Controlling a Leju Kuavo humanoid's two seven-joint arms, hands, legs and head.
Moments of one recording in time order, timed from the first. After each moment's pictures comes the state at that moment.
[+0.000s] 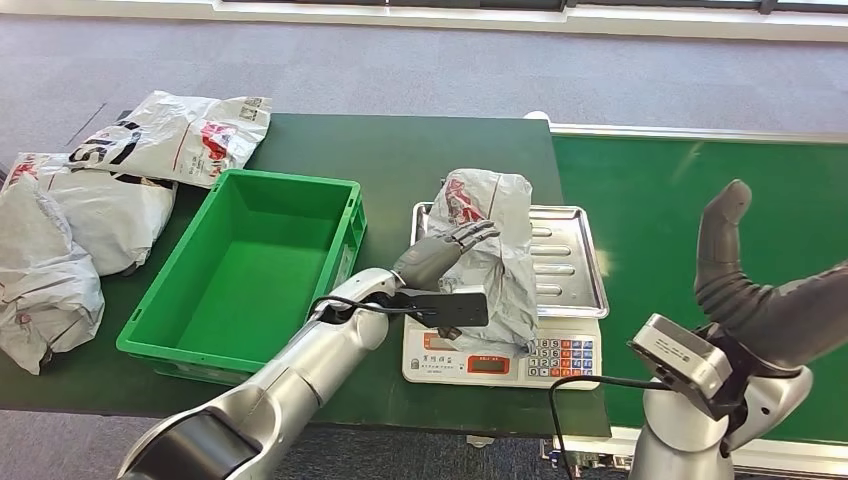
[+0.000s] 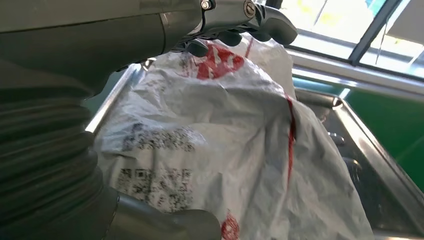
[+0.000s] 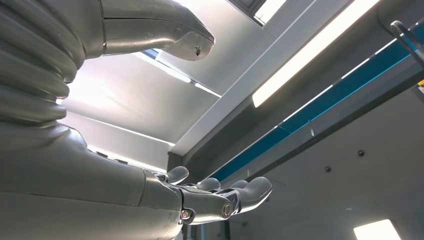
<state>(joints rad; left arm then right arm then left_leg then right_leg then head) -0.68 -0.22 -0.34 -0.61 -0.93 0.12 -0.56 -0.27 0.35 0.00 -1.93 1.01 -0.69 -0.57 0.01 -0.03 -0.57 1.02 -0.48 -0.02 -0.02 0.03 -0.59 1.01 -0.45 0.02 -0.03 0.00</state>
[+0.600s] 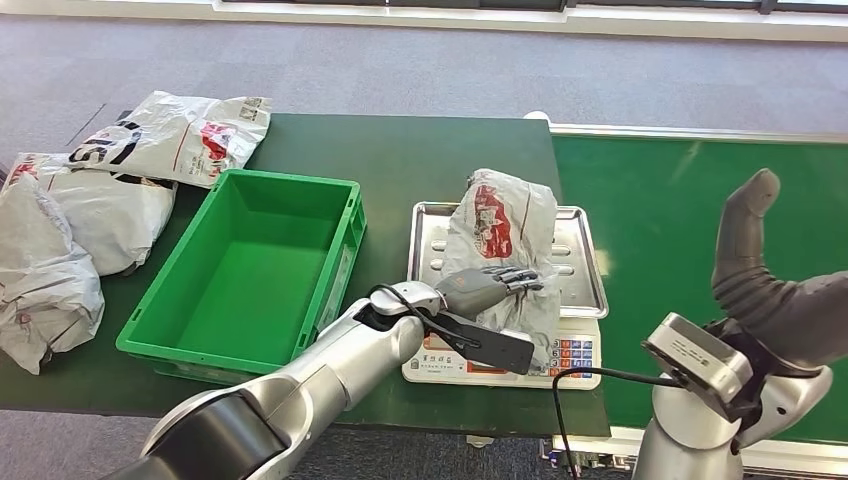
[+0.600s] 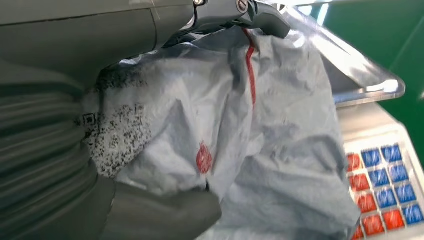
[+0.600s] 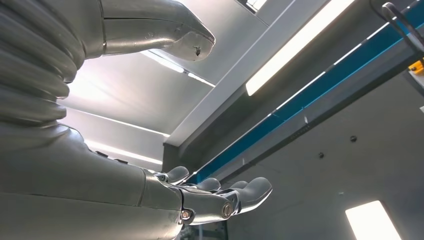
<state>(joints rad) -0.77 -0.31 -0.49 -0.40 -1.02 0.01 -0.55 -0.30 0.35 0.00 -1.95 1.02 -0.69 -0.57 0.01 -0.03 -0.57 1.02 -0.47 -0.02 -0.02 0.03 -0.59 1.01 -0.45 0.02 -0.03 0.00</state>
